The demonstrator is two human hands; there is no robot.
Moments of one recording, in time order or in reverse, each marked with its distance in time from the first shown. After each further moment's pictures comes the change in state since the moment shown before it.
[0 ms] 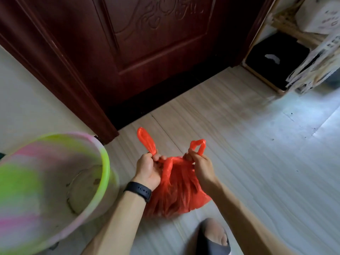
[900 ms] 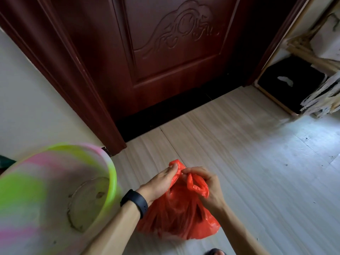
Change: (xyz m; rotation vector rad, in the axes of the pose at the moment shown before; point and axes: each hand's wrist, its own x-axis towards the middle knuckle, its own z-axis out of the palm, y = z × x) left_hand 0.020 0.015 -0.016 0.989 -0.351 0.099; right_hand 0.018 0.015 -0.002 -0.126 -0.170 -0.527
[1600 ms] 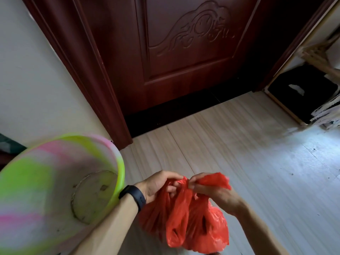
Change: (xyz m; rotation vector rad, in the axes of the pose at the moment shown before) left_hand -0.015 0.006 -0.018 -0.304 -0.204 -0.212; right_hand 0.011 -0.023 -0.022 0.040 -0.447 0.305
